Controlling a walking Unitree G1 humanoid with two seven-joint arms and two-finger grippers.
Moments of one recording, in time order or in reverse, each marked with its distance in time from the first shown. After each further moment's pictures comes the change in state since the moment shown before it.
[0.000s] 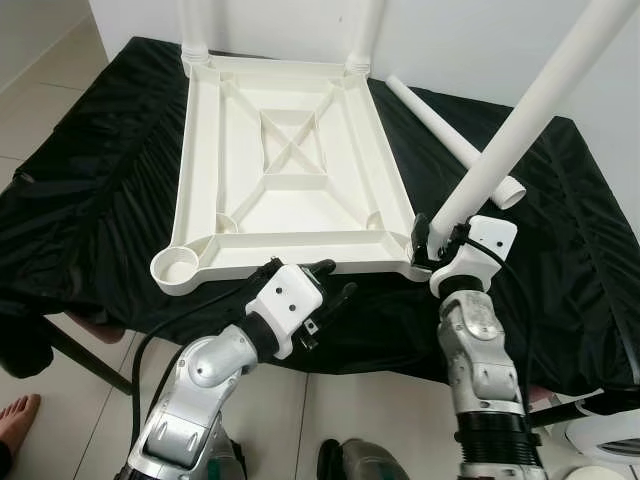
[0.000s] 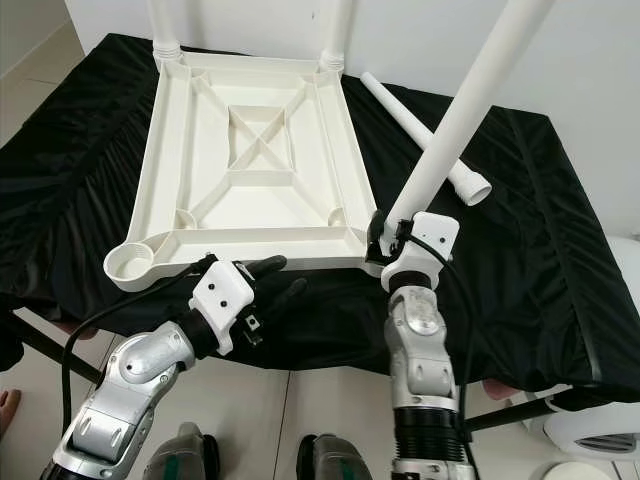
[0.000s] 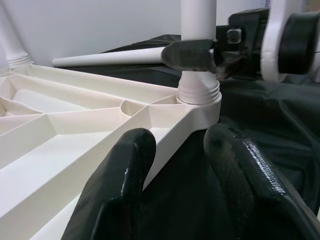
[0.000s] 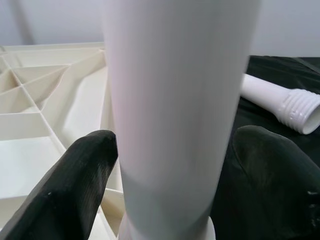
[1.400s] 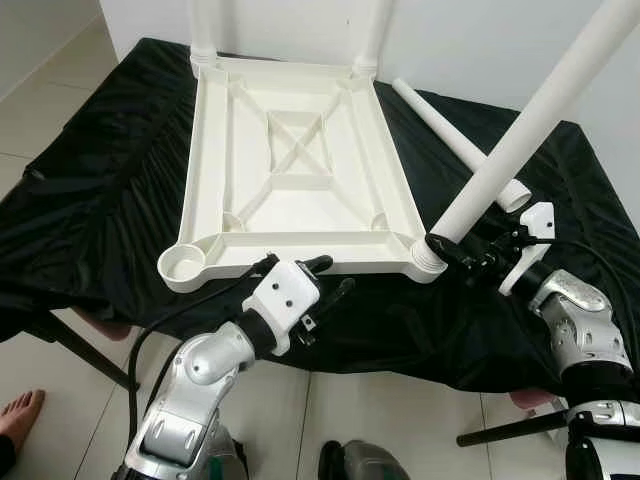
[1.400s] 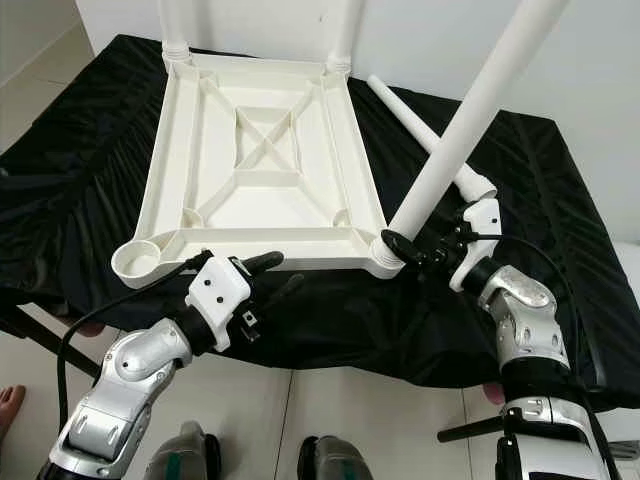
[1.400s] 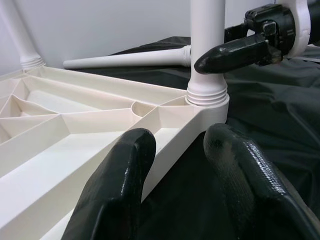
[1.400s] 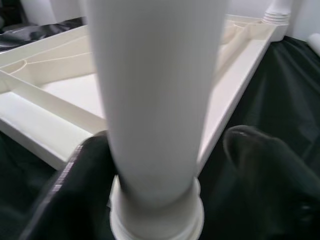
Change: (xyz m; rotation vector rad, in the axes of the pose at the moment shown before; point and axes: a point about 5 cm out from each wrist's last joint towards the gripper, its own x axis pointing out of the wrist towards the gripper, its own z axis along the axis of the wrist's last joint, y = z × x) left arm 0.000 0.004 0.004 0.006 -0.003 0.012; right arm 0.031 -0.074 0.000 -0.112 0.140 0.720
